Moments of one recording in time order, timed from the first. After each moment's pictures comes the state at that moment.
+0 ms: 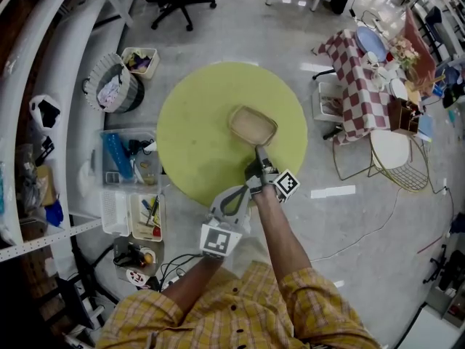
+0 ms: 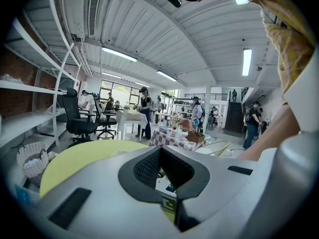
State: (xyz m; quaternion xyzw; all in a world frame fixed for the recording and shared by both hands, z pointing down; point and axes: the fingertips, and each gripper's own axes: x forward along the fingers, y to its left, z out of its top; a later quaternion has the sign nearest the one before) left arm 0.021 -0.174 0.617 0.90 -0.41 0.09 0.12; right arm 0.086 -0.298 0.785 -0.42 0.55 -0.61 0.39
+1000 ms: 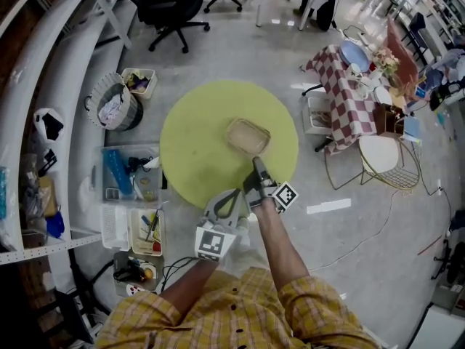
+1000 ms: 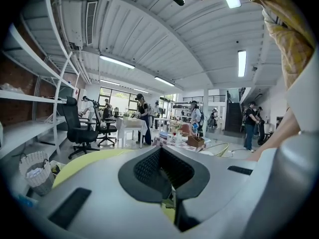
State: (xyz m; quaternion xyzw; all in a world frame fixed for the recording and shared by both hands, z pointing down) left arm -0.007 -0.154 0.582 0.91 -0.41 0.08 0.08; right arm 0.079 -0.264 0.710 -0.39 0.60 -0.57 0.41
